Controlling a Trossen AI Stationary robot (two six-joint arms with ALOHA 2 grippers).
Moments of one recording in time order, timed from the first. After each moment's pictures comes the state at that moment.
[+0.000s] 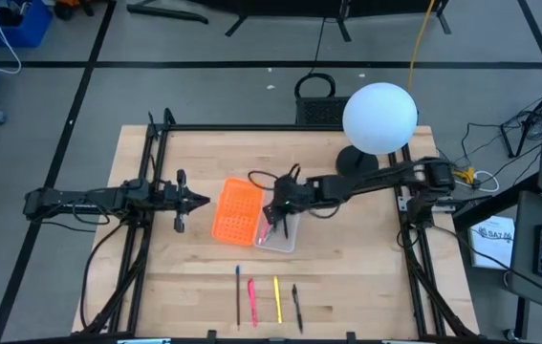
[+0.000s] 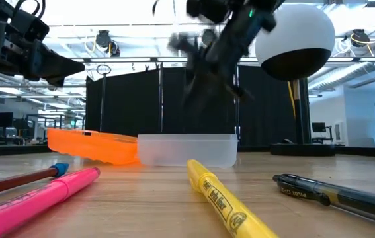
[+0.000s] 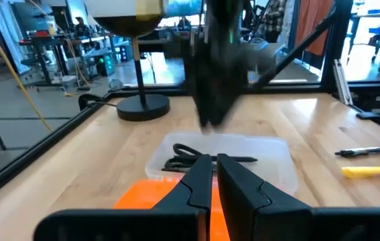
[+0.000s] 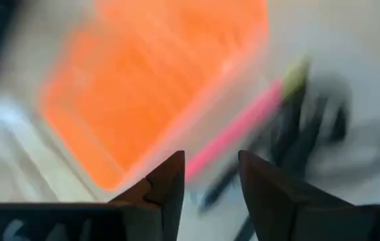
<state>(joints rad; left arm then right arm) 0.04 0.23 0.02 0.14 0.00 0.04 0.02 1.79 1.26 -0.37 0.14 0.96</state>
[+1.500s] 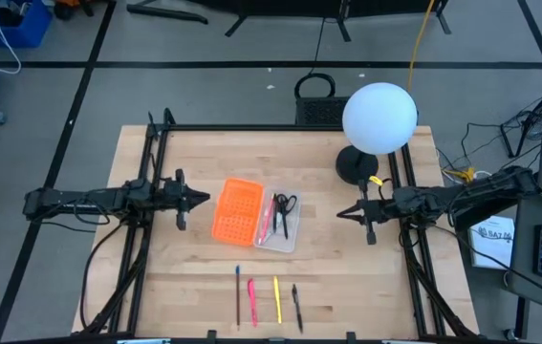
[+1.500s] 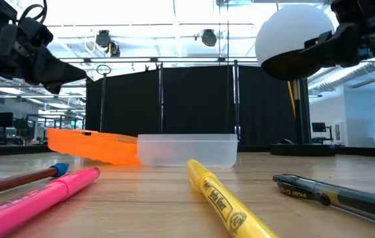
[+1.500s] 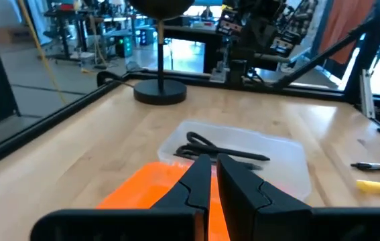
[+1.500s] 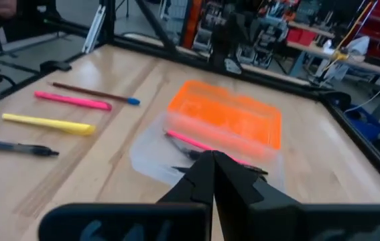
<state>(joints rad) 0.04 0.23 0.02 0.11 -0.09 -0.08 0.18 0.53 0.18 0.15 0.10 -0.20</state>
